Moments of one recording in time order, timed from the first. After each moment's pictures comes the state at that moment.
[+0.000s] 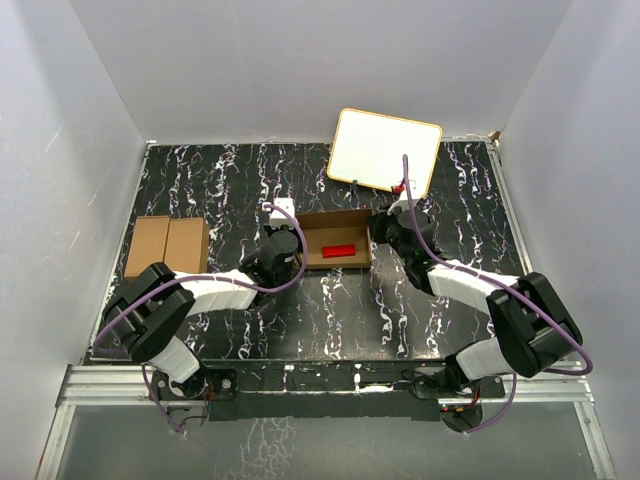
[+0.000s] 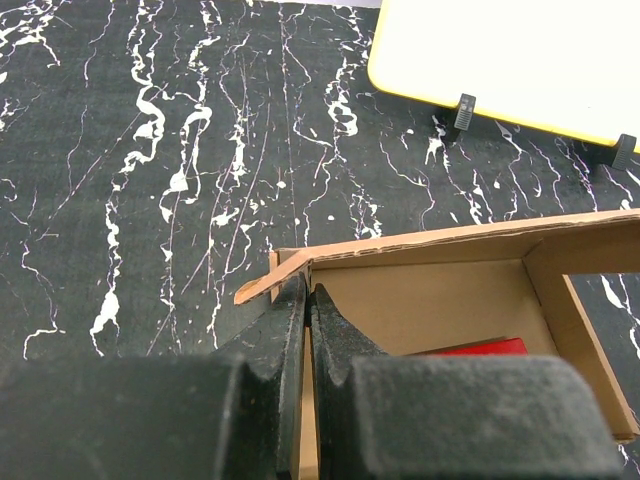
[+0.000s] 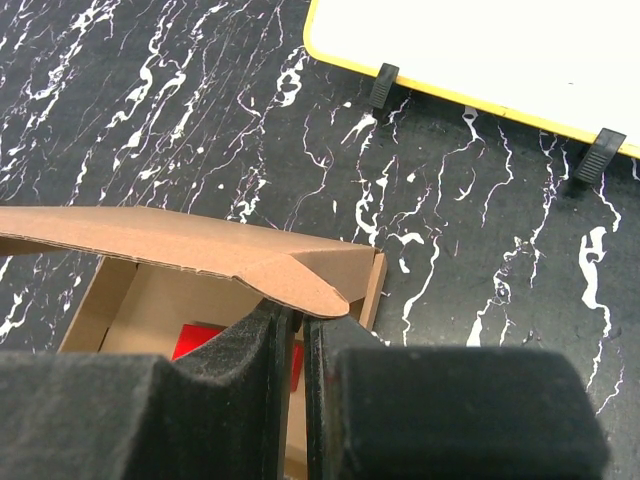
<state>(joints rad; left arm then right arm) -0.83 1.56 0.65 0.67 -0.67 -0.27 0.45 1.41 0.58 0.58 0.07 0.30</state>
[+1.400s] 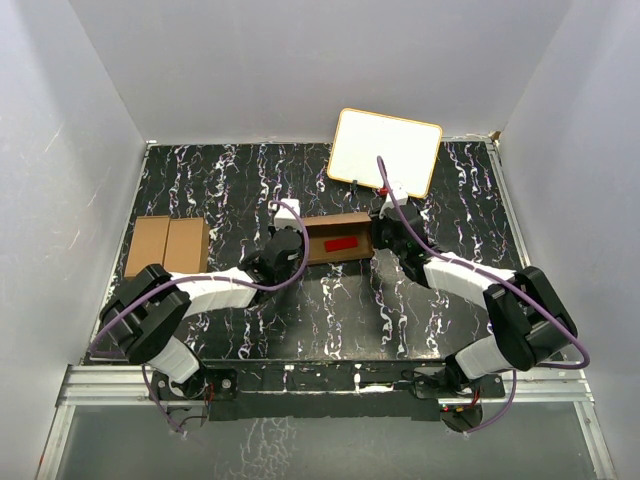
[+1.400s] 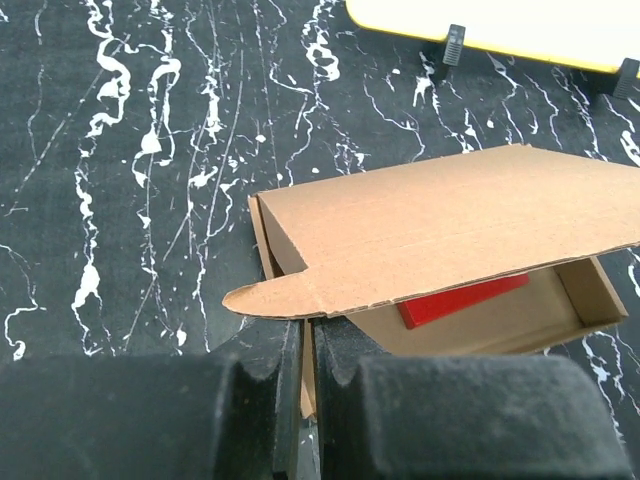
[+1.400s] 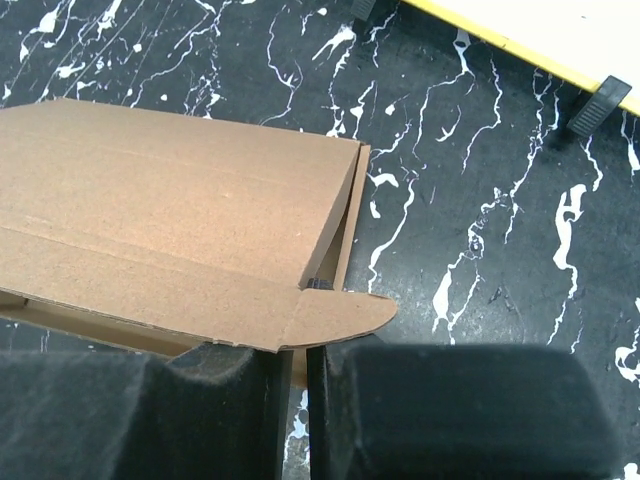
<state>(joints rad) -0.83 1.55 0.69 0.52 -0.60 -0.29 0.46 1.45 0.68 0.33 0.08 0.17</state>
